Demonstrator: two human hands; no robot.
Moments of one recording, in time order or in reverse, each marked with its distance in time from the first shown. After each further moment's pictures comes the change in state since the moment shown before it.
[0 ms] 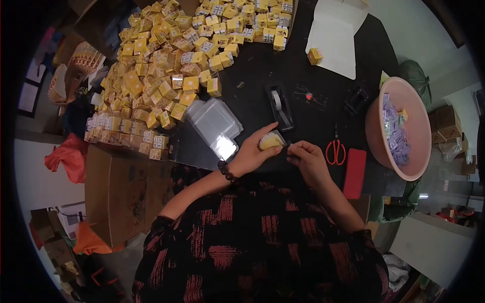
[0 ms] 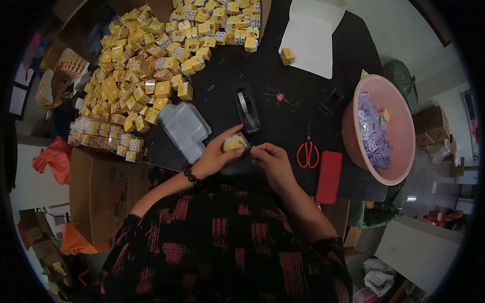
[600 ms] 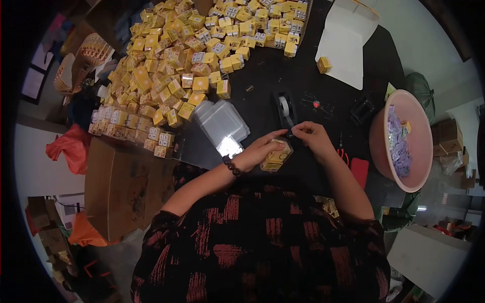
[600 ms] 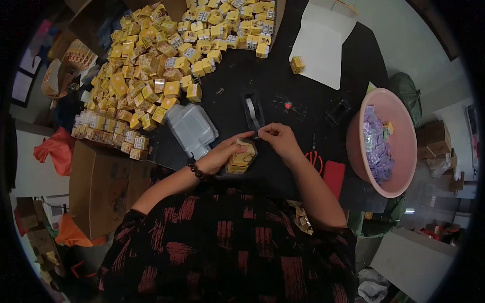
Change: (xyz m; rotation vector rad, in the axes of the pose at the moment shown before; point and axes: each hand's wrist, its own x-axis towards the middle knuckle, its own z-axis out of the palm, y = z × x) left_hand 0.018 -0.004 -0.014 -0.251 -0.131 -0.087; right_hand 0.079 -0.029 -0.019 -0.703 -0.088 -0.057
